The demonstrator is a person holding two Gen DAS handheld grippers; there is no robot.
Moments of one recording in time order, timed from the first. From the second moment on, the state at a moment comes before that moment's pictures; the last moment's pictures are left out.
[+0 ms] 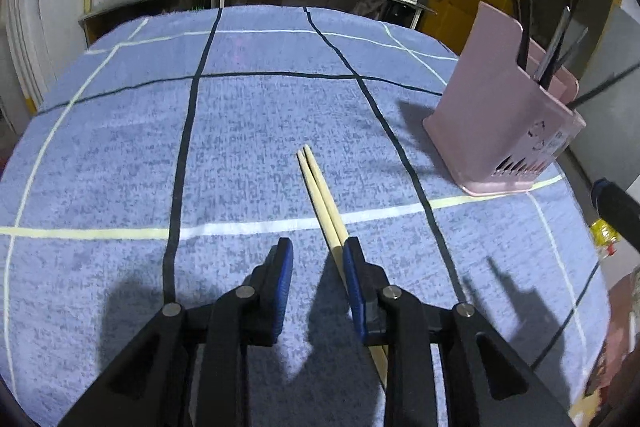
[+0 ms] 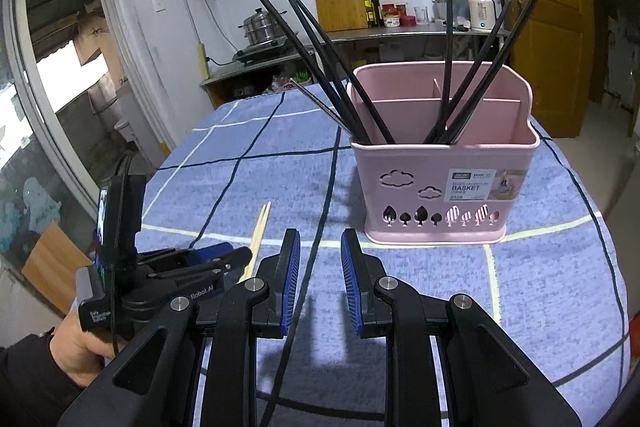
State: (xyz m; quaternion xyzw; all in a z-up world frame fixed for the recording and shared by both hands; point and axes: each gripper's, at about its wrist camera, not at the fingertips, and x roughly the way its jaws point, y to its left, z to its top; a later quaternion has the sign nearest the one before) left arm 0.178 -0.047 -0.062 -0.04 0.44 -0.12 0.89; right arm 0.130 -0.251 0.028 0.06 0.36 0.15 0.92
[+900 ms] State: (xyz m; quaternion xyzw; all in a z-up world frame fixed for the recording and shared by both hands) left arm 0.172 -0.026 -0.060 -0.03 0.45 -0.08 0.89; right arm 0.125 -0.234 0.021 0.07 0.37 0.17 0.91
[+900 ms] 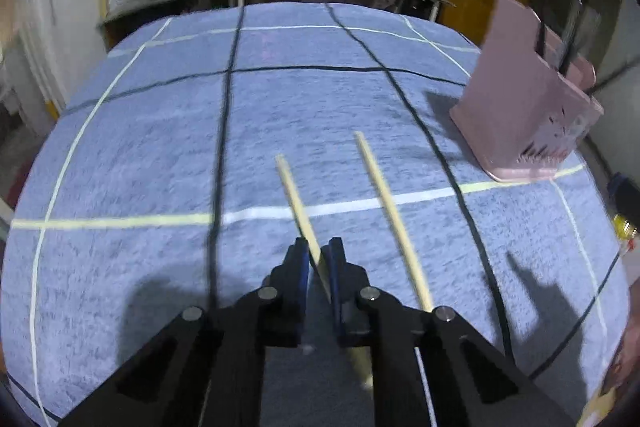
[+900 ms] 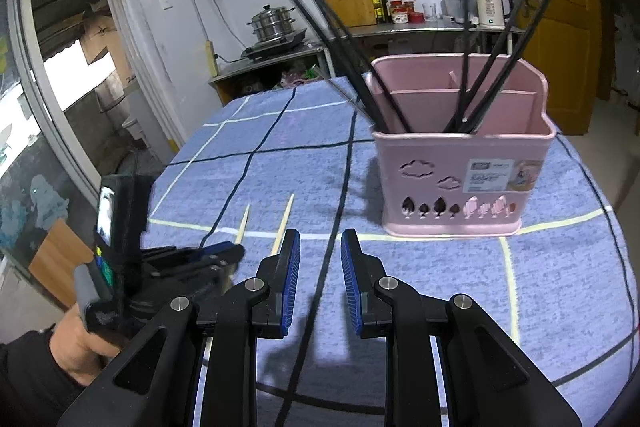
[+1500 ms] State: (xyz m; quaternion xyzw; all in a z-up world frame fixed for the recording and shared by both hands) left arm 0.193 0.042 -0.063 -0.09 0.46 -0.07 0.88; right arm 0.199 -0.146 -0.038 0.02 0.44 0.20 0.88
